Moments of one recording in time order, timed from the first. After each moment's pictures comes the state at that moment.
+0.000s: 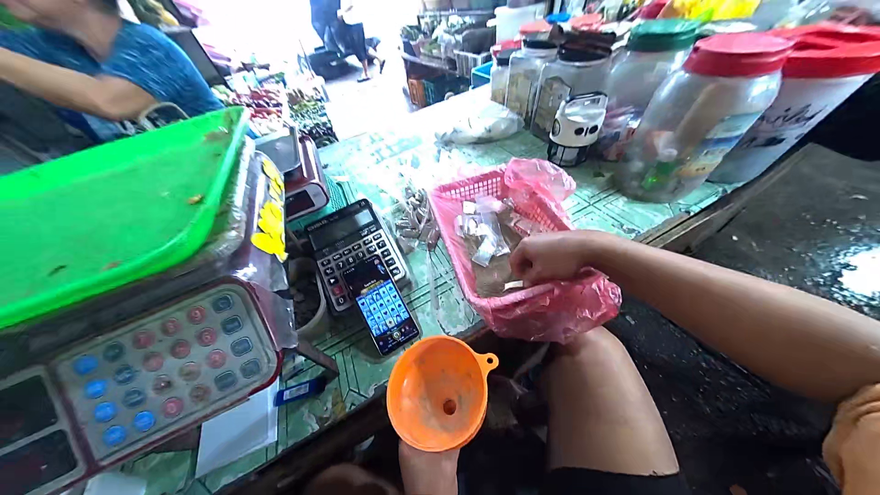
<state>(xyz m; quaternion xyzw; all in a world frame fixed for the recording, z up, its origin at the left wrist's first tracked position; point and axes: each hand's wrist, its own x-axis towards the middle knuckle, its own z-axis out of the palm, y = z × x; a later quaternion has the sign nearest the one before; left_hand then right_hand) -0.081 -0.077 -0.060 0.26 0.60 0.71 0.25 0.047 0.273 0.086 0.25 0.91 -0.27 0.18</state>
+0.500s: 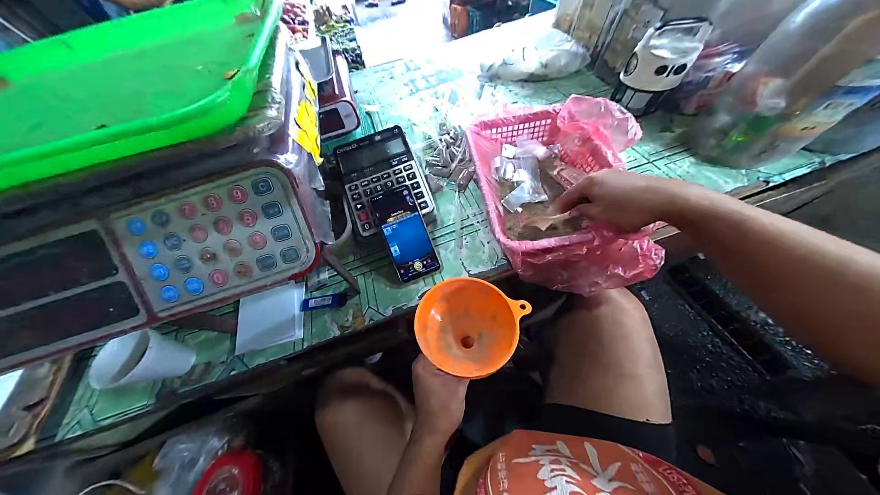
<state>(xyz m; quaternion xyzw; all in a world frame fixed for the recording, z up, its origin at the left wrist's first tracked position) -0.076 -0.084 -0.062 0.30 0.62 0.69 0.22 0.067 0.270 0.097 0.29 0.94 -0.16 0.09</state>
